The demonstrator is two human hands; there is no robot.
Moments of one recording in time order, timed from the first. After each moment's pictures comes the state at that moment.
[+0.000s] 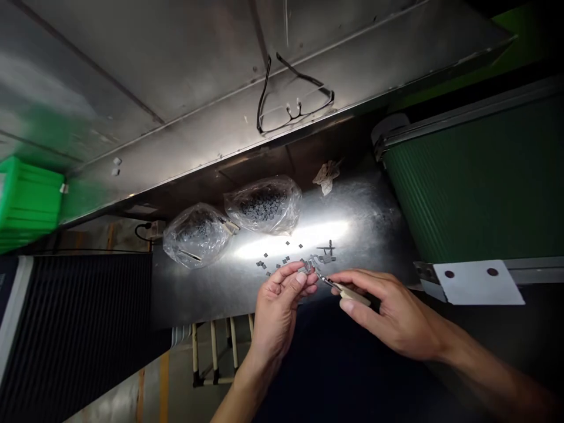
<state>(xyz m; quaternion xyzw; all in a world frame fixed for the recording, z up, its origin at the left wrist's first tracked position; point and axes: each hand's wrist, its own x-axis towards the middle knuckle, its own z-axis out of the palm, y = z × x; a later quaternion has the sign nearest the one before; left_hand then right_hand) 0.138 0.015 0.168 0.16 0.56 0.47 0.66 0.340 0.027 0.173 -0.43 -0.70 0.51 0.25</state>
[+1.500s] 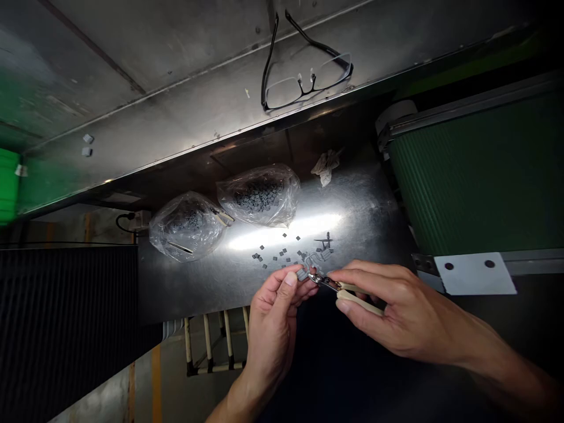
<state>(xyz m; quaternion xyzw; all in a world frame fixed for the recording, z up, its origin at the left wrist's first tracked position) 0.130 0.003 0.189 0.11 0.54 0.49 0.67 0.322 0.037 0.203 -0.41 -0.78 0.42 0.23</state>
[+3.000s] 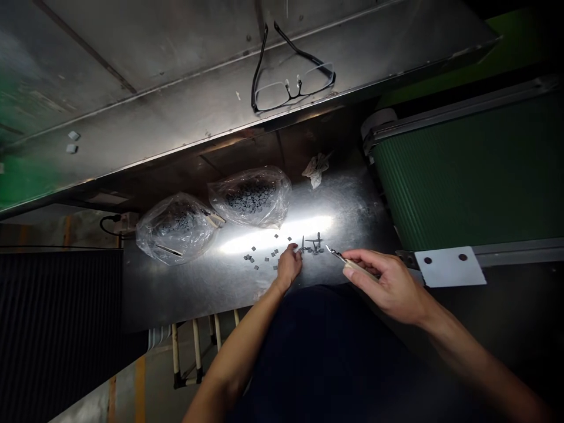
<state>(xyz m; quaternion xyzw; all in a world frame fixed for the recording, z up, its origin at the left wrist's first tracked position) 0.136 0.056 -0.041 0.43 0.70 0.16 0.55 0.351 0.023 0.154 -0.58 -0.63 0.46 0.22</state>
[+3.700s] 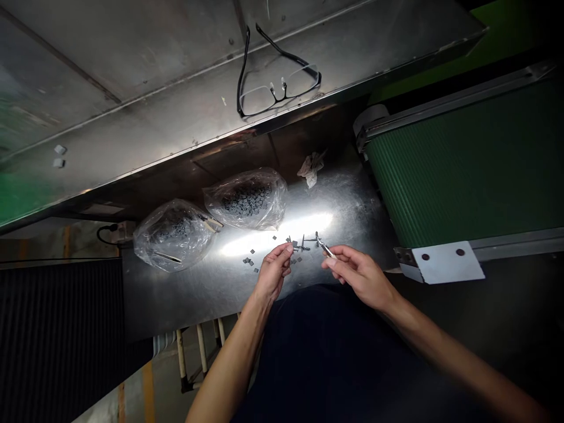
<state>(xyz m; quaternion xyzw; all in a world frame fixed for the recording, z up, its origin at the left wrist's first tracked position) 0.118 0.056 0.051 0.29 0.59 0.32 0.68 0.324 0.030 0.122 -0.55 -0.43 0.63 0.32</state>
